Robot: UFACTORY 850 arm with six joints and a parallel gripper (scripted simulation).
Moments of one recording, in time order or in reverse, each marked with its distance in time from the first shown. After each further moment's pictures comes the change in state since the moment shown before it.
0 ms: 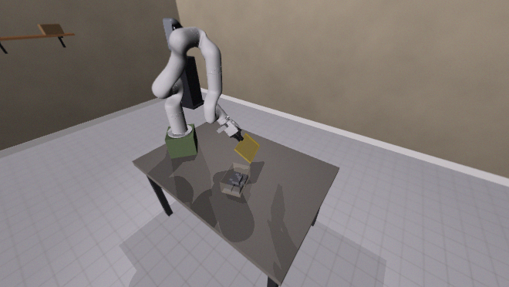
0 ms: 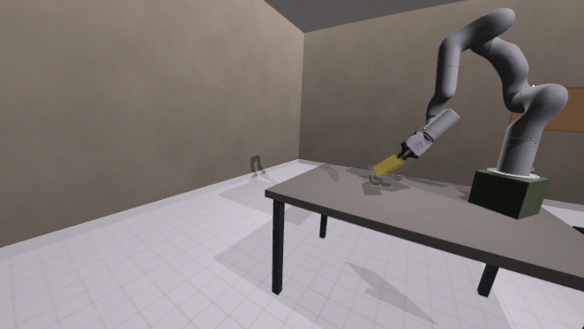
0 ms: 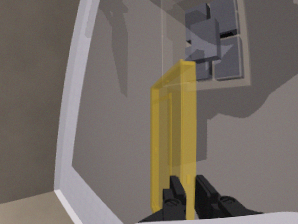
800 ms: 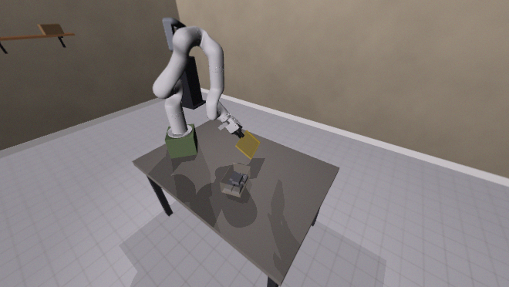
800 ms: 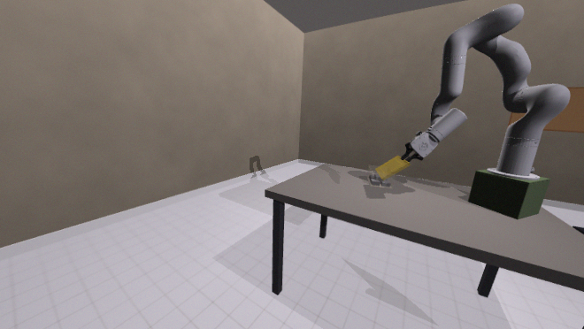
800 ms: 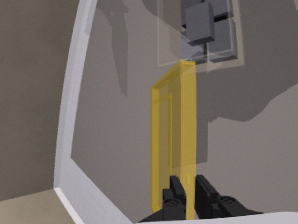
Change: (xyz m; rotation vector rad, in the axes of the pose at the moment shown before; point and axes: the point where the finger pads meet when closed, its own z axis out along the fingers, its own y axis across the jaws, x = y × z) arm -0.040 0.007 -0.006 0.000 0.001 0.000
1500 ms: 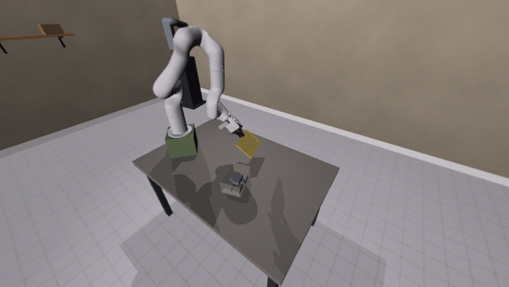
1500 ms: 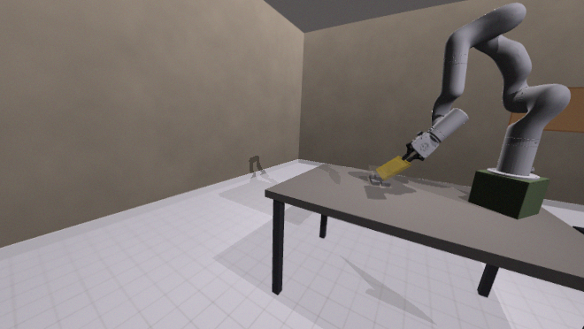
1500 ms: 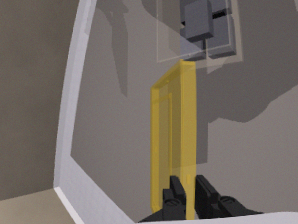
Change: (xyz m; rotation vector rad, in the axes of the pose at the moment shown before) arm -0.009 0.002 -0.001 0.000 0.000 0.000
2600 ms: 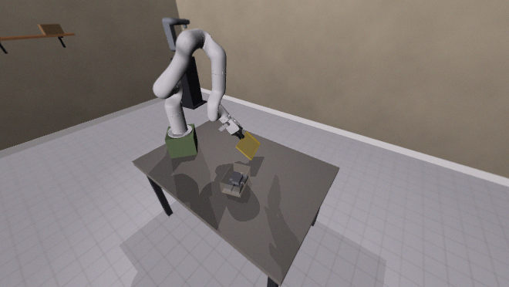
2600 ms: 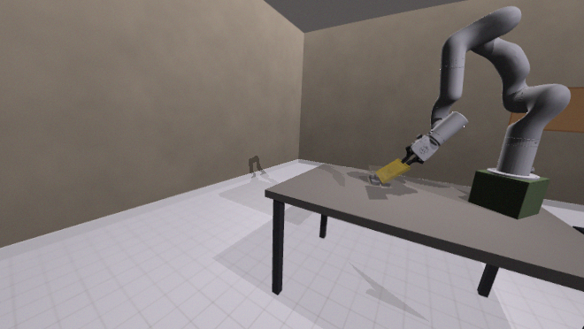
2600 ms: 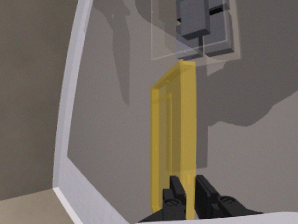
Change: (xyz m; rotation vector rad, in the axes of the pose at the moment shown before) arm 0.000 0.011 0.012 0.000 0.000 0.000
